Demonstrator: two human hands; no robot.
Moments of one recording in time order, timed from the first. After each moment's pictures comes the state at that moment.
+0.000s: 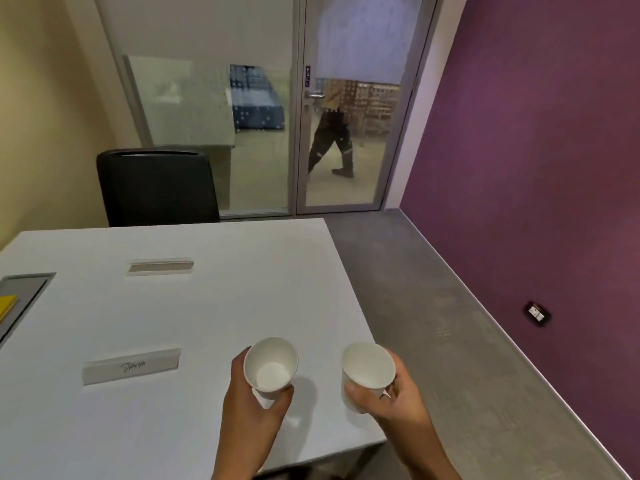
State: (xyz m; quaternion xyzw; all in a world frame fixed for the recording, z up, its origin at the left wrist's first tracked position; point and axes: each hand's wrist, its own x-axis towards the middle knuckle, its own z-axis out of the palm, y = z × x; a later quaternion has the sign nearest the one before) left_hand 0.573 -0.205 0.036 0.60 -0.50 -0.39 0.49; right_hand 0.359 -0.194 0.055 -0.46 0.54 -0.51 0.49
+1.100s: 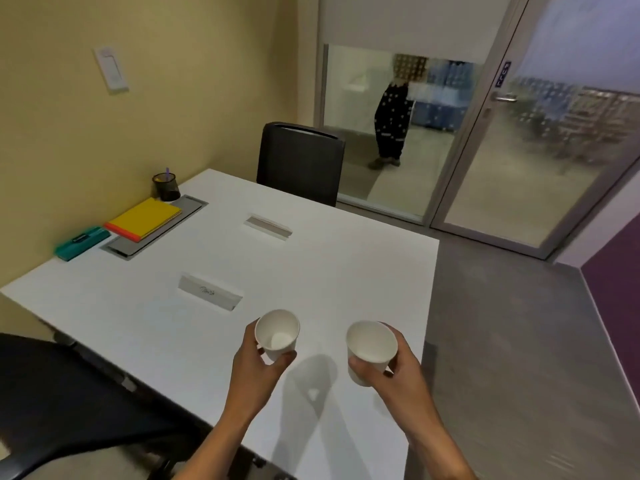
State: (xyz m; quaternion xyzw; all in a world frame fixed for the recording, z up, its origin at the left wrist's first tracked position) left_hand 0.500 -0.279 -0.013 0.74 -0.30 -0.25 0.55; right_hand 0.280 -0.375 0.039 -0.62 0.40 -0.32 0.59
